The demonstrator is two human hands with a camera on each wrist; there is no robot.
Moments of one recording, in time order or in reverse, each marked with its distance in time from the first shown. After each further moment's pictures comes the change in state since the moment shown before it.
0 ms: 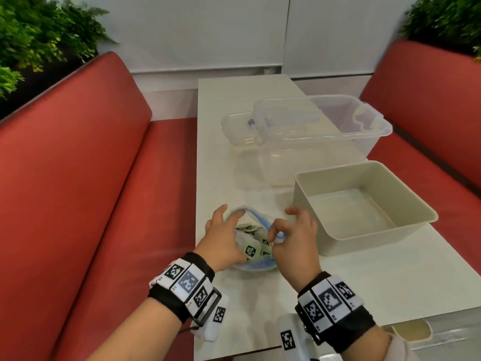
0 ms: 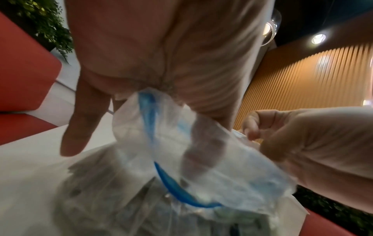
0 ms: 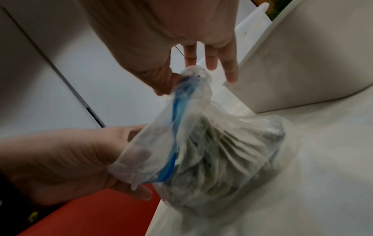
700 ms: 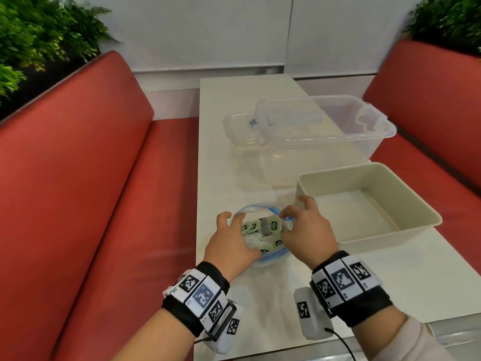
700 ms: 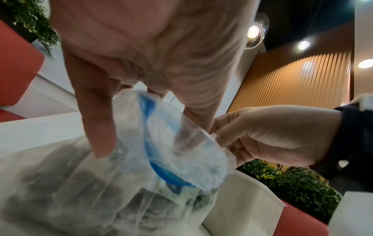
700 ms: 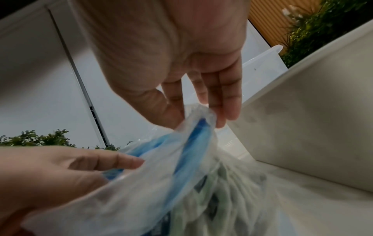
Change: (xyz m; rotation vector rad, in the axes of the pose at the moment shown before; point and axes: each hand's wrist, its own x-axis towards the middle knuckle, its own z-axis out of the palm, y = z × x) left_hand -0.008 0.018 0.012 -0.066 0.156 -0.070; right_hand 0.032 -0.002 -0.028 -0.332 -0.167 0.012
